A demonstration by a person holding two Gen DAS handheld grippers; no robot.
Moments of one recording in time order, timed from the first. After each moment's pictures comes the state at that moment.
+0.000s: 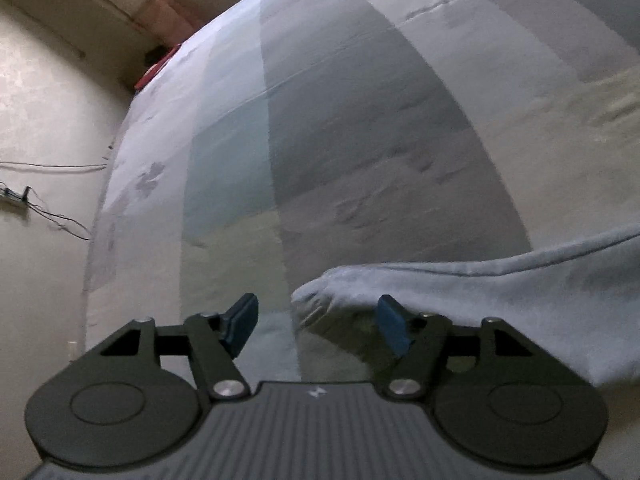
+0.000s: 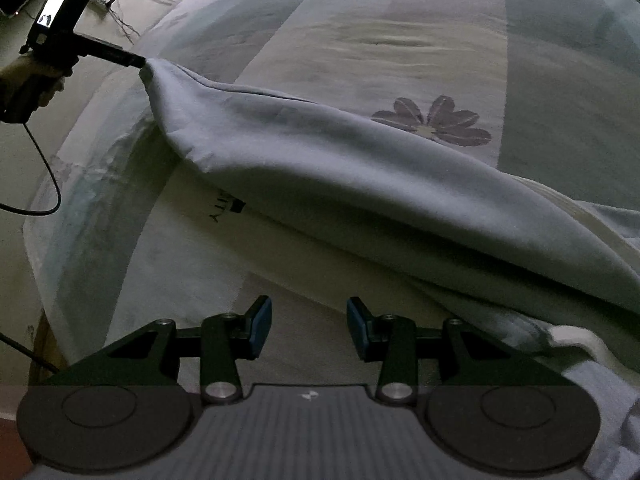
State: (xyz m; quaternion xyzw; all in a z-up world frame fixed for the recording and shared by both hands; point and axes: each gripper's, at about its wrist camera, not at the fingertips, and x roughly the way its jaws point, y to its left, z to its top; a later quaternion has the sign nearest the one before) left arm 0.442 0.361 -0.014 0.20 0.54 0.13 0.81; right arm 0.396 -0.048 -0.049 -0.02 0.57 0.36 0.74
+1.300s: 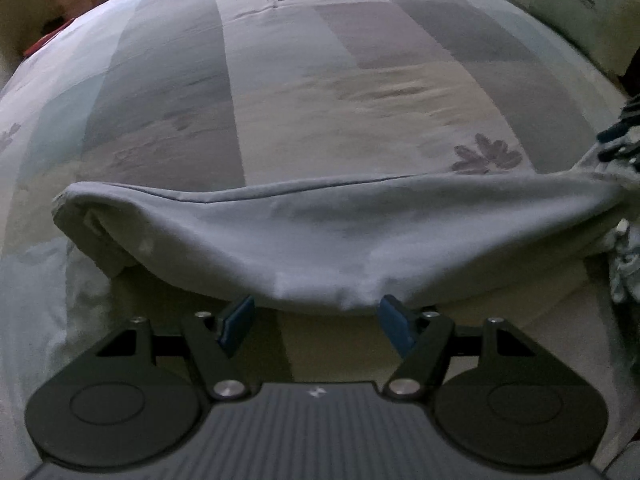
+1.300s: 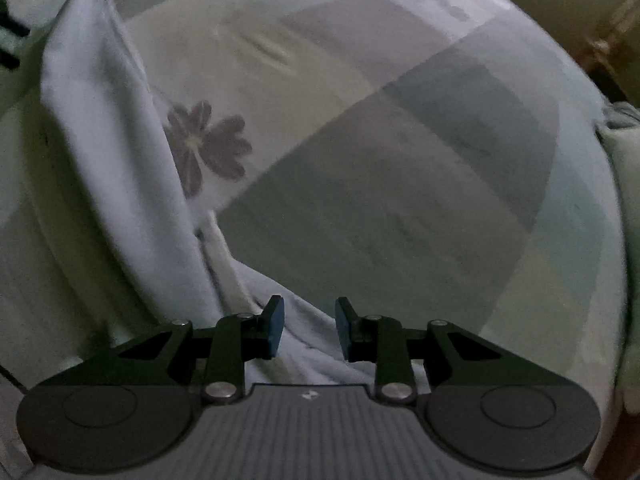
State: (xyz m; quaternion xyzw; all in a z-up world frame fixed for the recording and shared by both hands) left arm 0.344 0.233 -0.024 0.04 0.55 -0.04 0.83; right arm 0.531 -0.134 -0.048 -0.33 0.50 0.34 0.72
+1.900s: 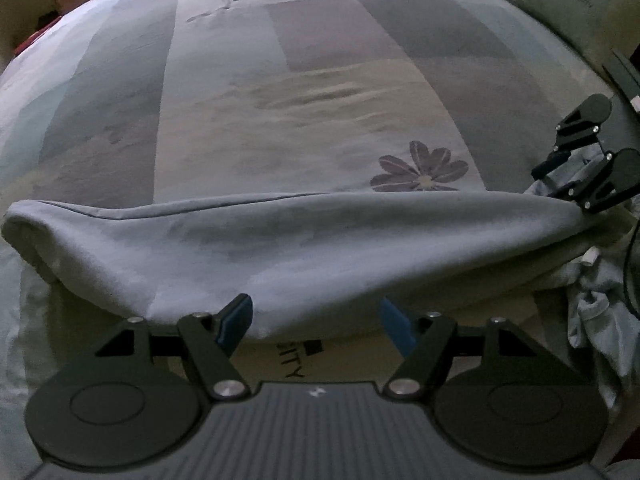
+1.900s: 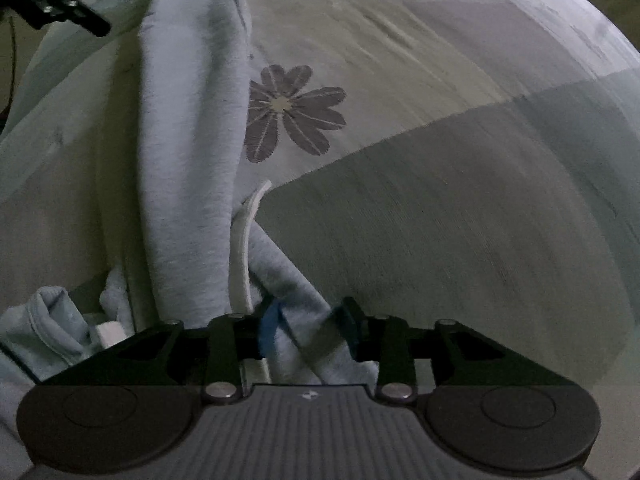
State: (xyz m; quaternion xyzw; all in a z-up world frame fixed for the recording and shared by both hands) left arm 0.366 0.140 -0.032 0.03 0.57 -0.03 0.82; right arm 0.545 -0.134 -0.099 -0.33 0.48 0.52 0.63
